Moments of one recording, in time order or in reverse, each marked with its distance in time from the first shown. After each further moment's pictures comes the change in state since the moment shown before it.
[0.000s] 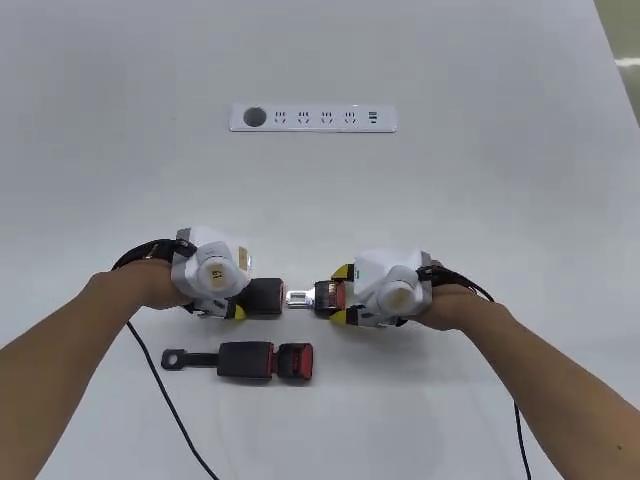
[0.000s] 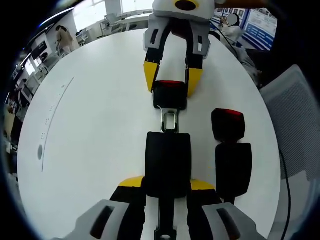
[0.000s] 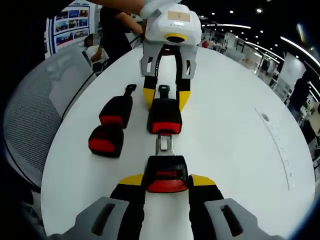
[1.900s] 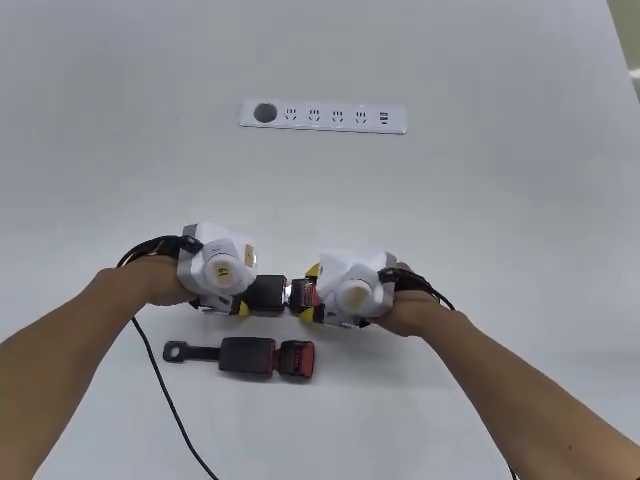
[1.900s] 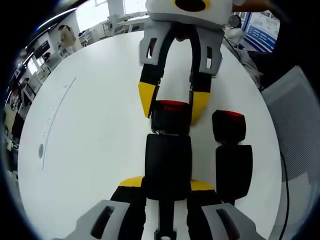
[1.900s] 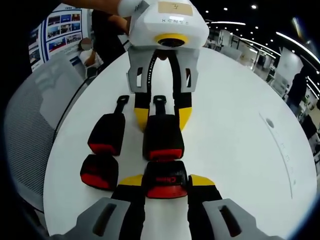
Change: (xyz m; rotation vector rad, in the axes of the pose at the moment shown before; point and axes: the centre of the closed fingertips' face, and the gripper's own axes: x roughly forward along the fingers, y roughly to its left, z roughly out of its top) left arm 0.001 0.001 0.001 -0.014 -0.021 0.016; right arm 0.032 -0.002 0.036 0.044 -0.003 -0.012
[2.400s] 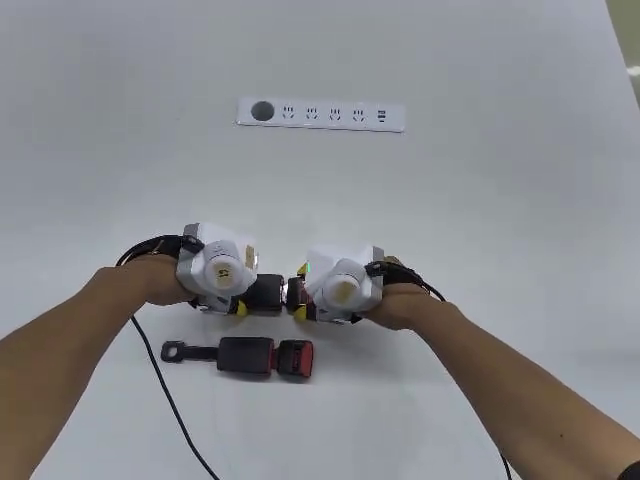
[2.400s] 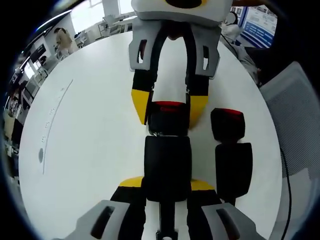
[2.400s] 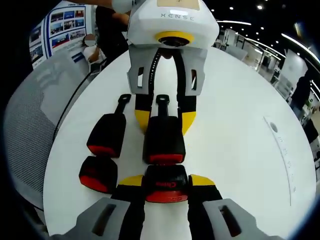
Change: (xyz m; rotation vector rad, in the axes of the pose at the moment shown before) left arm 0.003 0.002 -0.002 0.034 0.019 -0.008; right arm 0.000 0.005 0.002 -0.030 0.025 0.024
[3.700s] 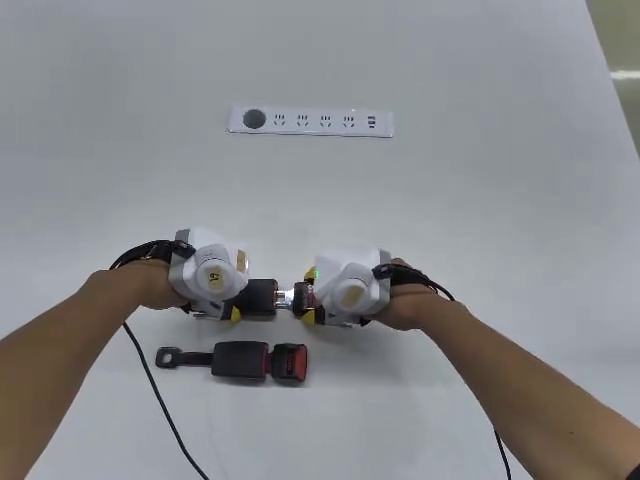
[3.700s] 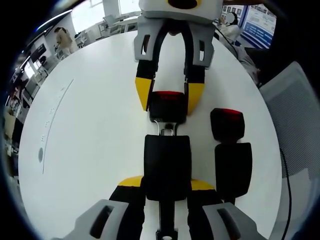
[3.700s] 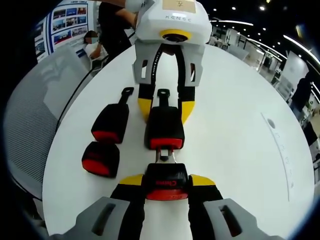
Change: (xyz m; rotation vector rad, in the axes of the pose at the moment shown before) left arm 0.000 -0.002 -0.002 -0.003 -0.005 -0.001; right arm -0.013 -0.001 -0.016 -0.019 0.021 0.000
